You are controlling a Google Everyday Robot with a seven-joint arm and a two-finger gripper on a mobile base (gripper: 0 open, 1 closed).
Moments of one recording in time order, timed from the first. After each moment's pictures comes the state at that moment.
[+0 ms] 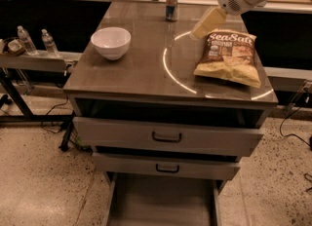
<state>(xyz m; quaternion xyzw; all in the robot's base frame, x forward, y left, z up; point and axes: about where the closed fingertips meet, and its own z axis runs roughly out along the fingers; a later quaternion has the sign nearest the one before) 0.725 -0.155 0.974 -0.50 0.75 0.00 0.44</state>
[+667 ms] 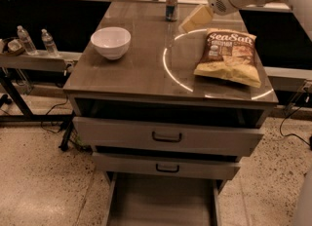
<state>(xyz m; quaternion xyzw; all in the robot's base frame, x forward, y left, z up) 0.766 -0.143 0.970 -0.45 0.75 0.02 0.48</state>
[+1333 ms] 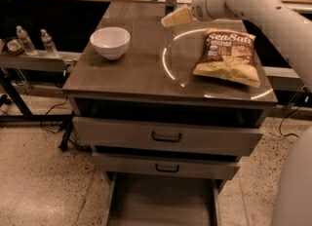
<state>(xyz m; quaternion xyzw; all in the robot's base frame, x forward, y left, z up) 0.820 -0.110 0.948 -0.33 0.76 0.07 0.55</state>
